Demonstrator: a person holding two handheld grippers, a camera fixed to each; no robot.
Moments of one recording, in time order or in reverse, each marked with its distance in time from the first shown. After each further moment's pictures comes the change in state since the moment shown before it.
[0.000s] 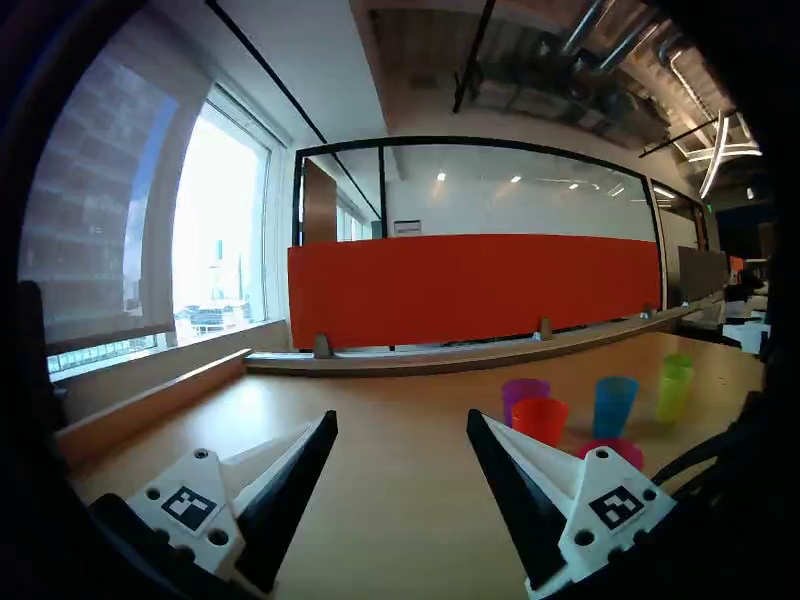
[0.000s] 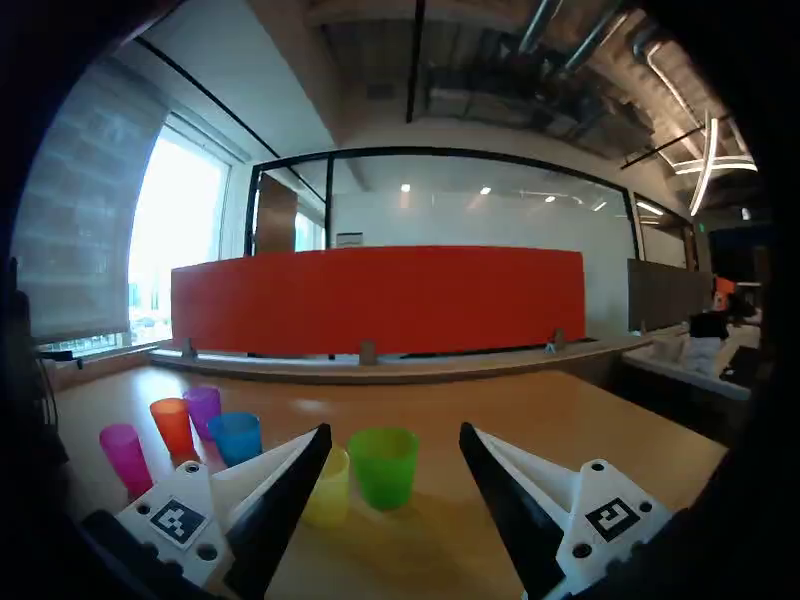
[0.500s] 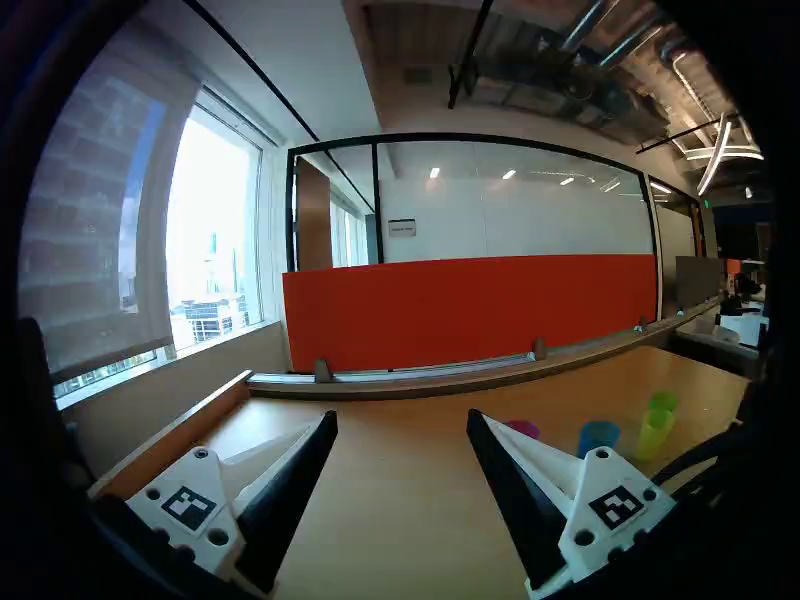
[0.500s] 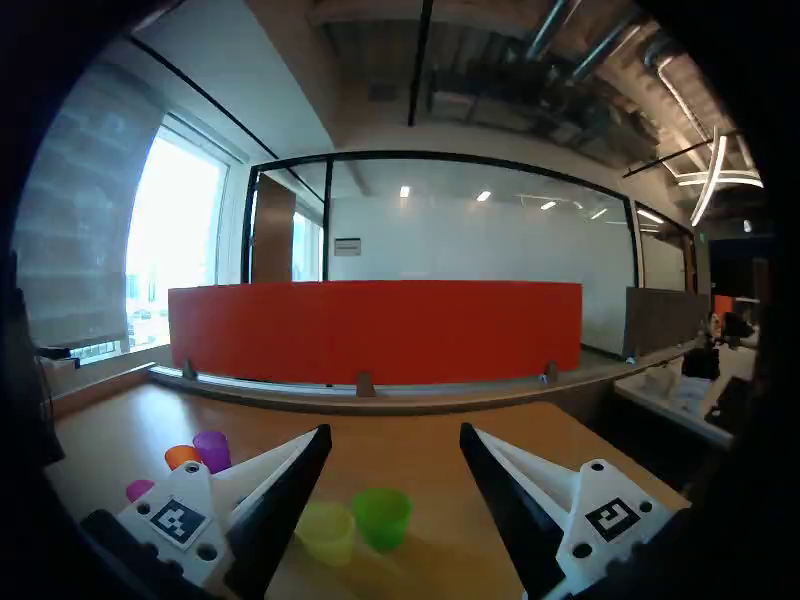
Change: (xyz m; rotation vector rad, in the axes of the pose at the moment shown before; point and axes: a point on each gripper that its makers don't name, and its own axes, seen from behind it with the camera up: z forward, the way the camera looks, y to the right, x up) left arm 0.085 -0.003 0.001 -0.016 -0.033 0.000; right arm 0.106 -0.003 -0.007 -0.012 -0.020 -0.018
